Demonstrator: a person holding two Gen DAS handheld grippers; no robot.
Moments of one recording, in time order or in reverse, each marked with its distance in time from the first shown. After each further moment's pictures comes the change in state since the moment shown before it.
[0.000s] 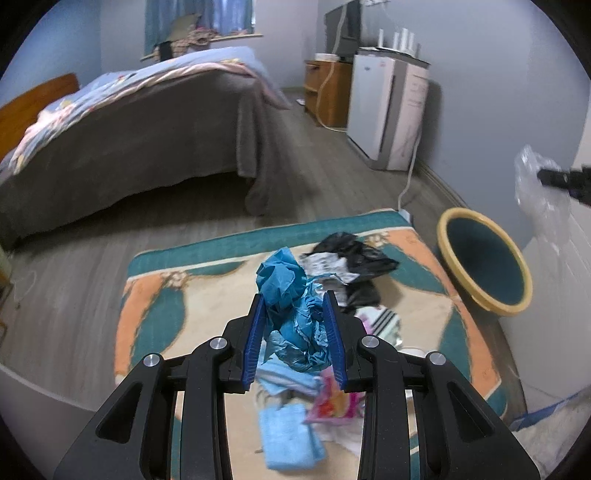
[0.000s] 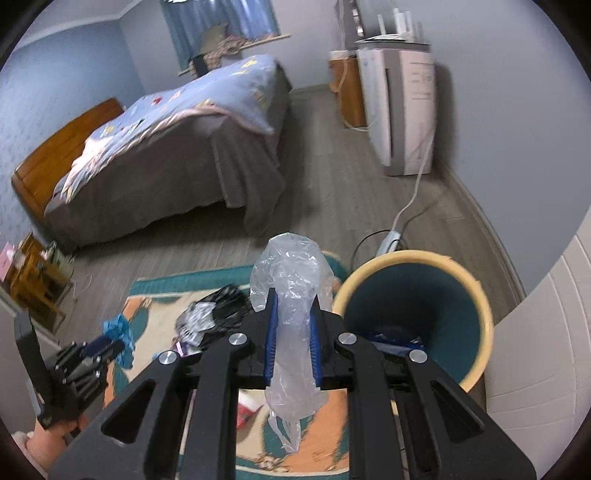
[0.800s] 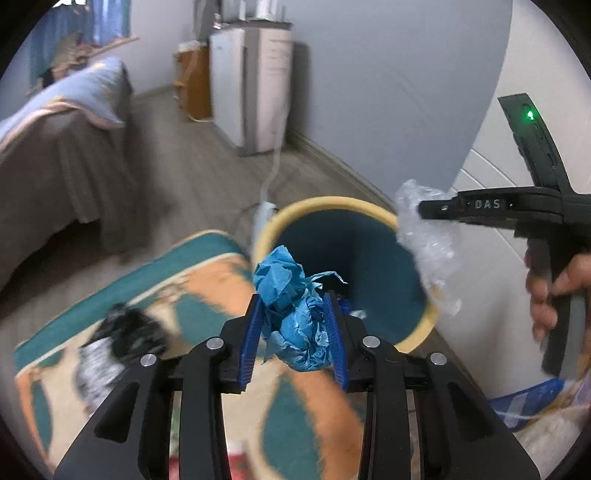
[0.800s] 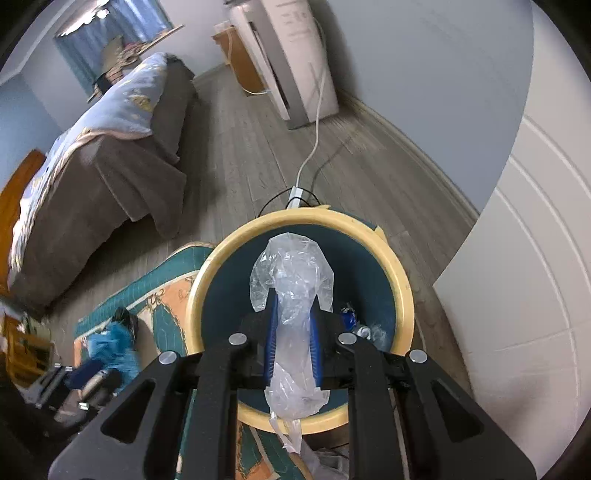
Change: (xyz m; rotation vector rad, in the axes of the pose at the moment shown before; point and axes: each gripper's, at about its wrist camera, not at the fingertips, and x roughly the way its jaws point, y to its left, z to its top) left arm 0.081 -0.216 0.065 0.256 0.089 -0.339; right arm 0.052 -0.171 -0.020 0.324 0.130 -0.135
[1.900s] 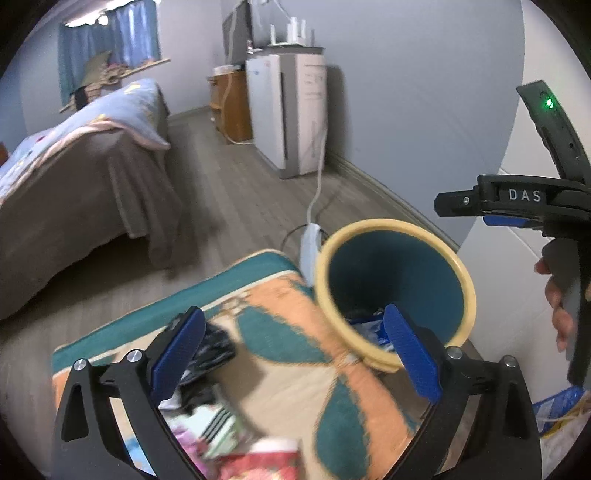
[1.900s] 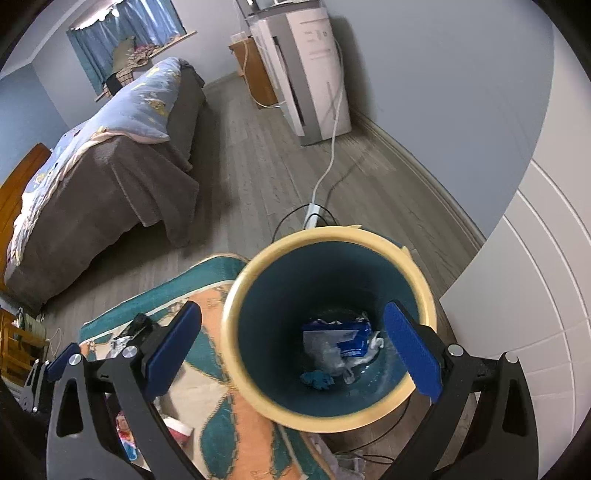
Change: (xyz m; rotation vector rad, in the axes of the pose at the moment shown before) left arm -0.052 0.036 -0.012 -0.022 -0.099 0.186; right arm -0.028 0.057 0.001 -0.068 -0.061 -0.017
